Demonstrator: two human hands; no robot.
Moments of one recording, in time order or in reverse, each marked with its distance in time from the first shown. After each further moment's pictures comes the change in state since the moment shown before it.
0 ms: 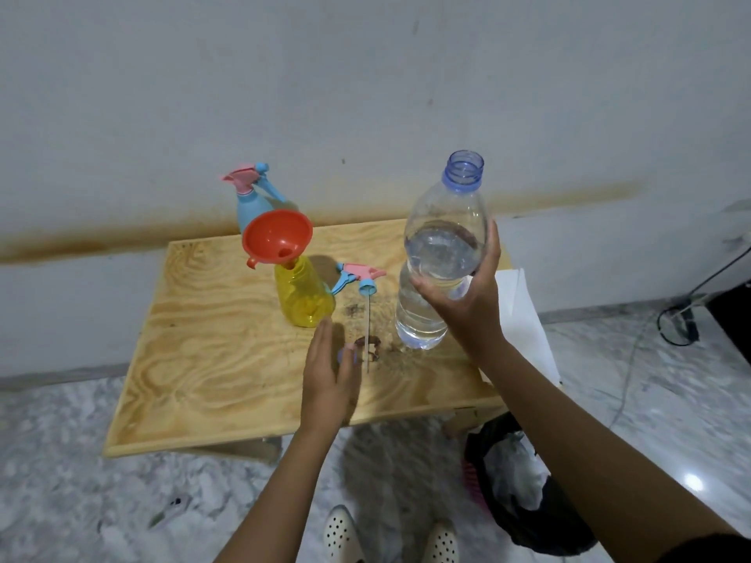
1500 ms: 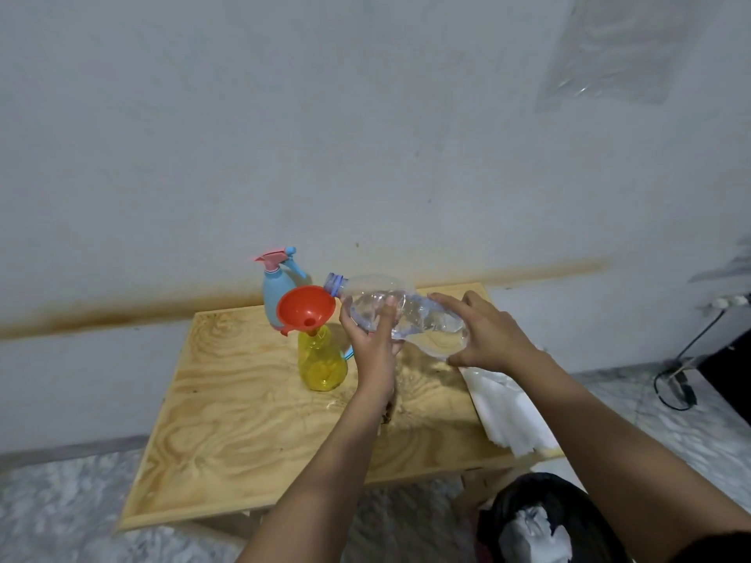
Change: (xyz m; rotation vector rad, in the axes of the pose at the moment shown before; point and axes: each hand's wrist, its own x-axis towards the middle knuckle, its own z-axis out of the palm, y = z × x) left_hand 0.063 0.144 0.011 -0.821 0.040 -0.215; right_hand 0.053 -0.045 -0.036 -0.837 -0.587 -0.044
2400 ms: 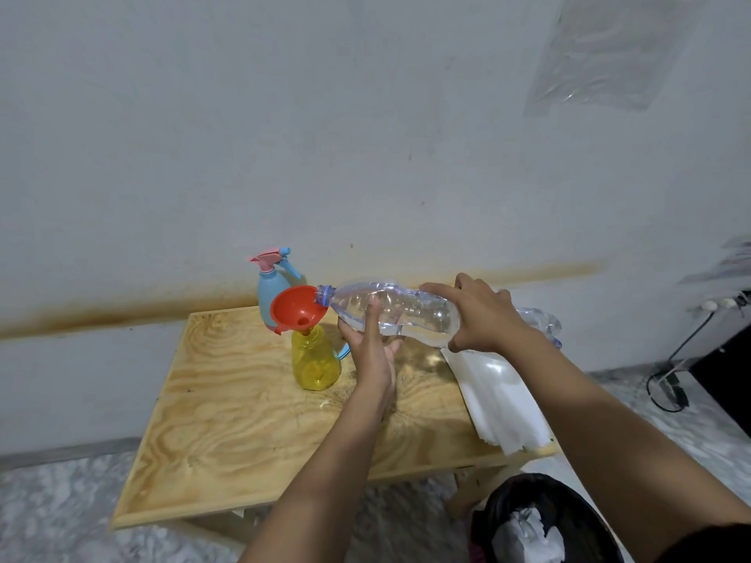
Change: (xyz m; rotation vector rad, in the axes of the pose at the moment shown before) left_hand 0.015 -0.021 0.004 -0.266 0.047 -0.150; right_hand 0.004 -0.013 -0.032 -0.115 -0.062 0.036
